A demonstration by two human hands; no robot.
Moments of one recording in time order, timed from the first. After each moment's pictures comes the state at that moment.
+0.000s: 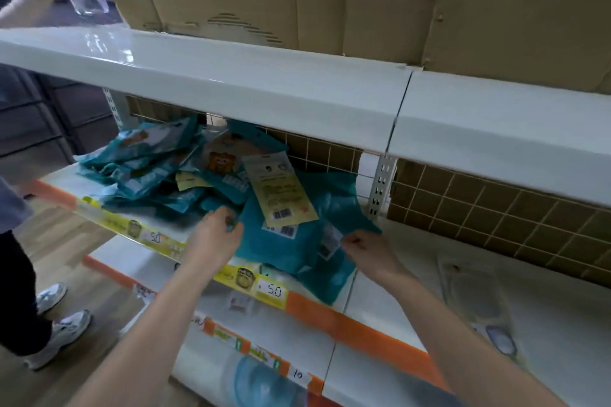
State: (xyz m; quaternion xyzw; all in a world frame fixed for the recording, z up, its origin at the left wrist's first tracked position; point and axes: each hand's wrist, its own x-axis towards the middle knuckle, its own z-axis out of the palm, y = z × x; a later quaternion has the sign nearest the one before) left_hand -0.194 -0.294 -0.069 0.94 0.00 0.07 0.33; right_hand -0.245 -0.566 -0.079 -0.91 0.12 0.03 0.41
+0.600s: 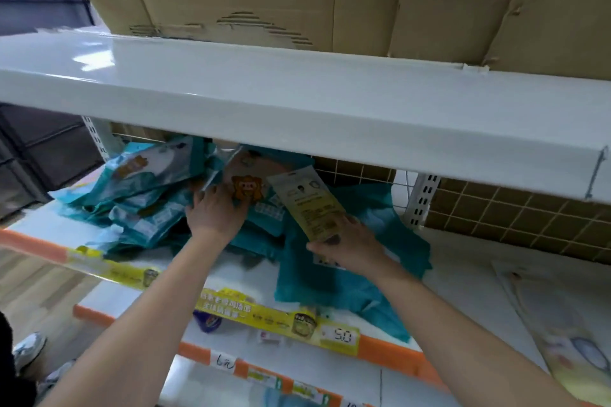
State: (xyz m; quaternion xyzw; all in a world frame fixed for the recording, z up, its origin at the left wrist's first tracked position) left_hand -0.038 -0.226 -0.046 0.98 -0.02 0.07 0.17; right_hand -0.134 -0.454 -0.081 -0.97 0.09 0.01 0.23
